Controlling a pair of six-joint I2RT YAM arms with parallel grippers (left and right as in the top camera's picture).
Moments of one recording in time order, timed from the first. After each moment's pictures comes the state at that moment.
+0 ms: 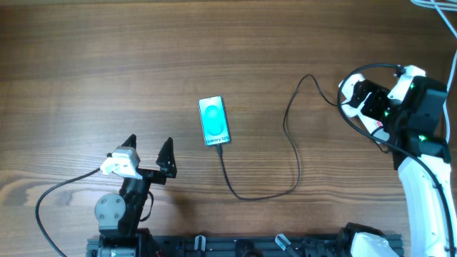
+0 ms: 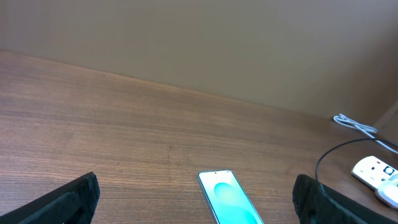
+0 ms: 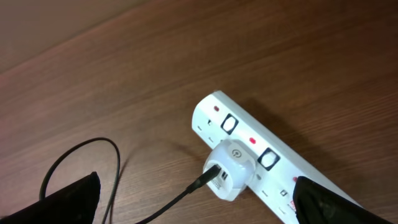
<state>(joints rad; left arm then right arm) 0.01 0.01 0.01 -0.06 0.22 -0.30 -0.25 1.19 0.82 -0.34 -0.14 0.21</state>
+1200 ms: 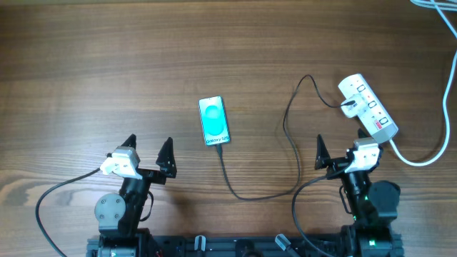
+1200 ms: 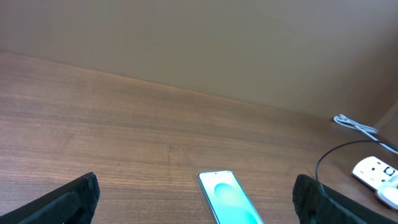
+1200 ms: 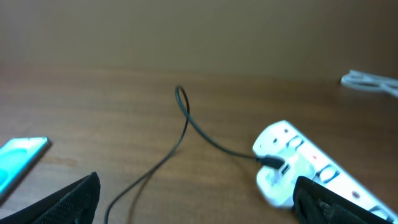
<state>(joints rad) 0.01 0.01 0.01 -0.06 0.22 -0.30 0.00 0.14 0.01 0.01 -0.14 -0.03</state>
